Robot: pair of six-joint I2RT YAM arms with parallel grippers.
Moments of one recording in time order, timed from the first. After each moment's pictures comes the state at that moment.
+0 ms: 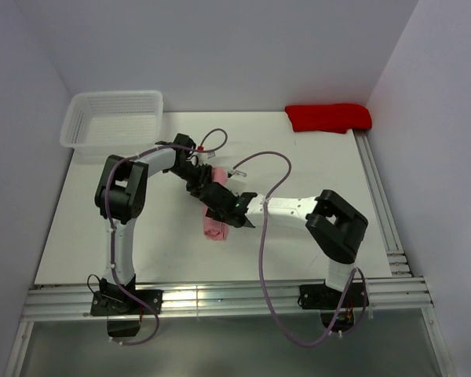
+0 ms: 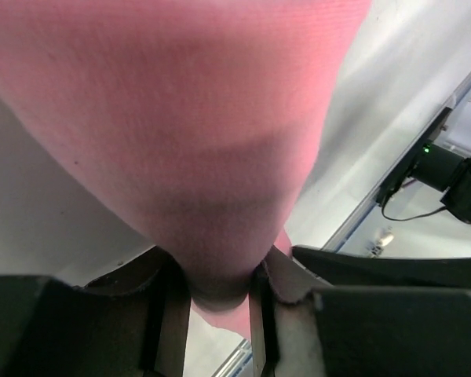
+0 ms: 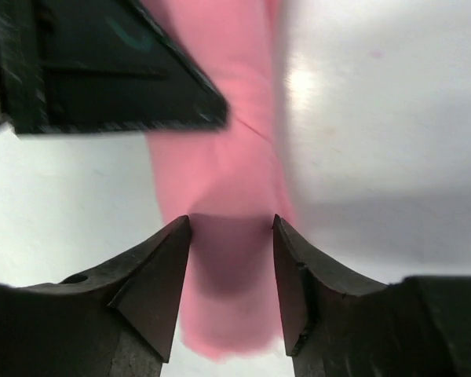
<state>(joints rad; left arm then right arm) -0.34 2.18 1.52 -0.72 0.76 -0.15 1.01 1.82 1.15 -0.29 0.46 1.15</state>
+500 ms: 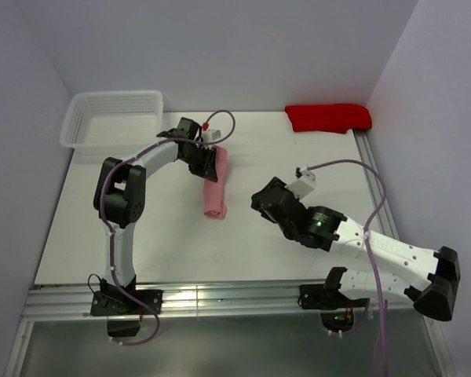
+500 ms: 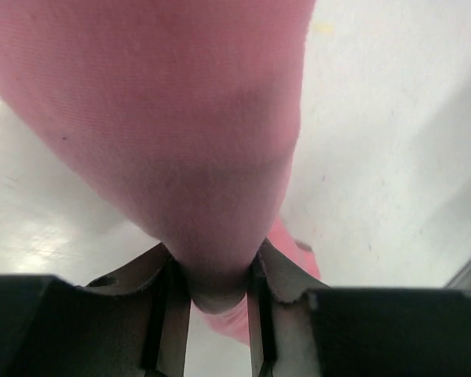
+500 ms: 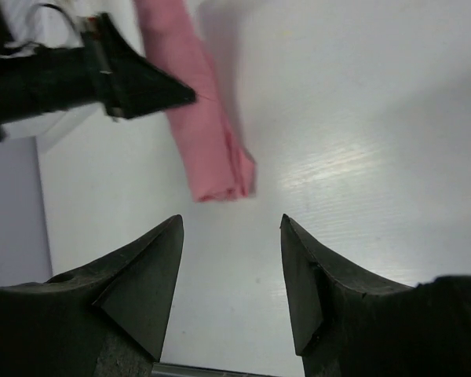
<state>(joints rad) -0.38 2.11 1.59 -0.59 0.52 -0.06 1.00 1.08 0.91 -0.57 0.66 1.26</state>
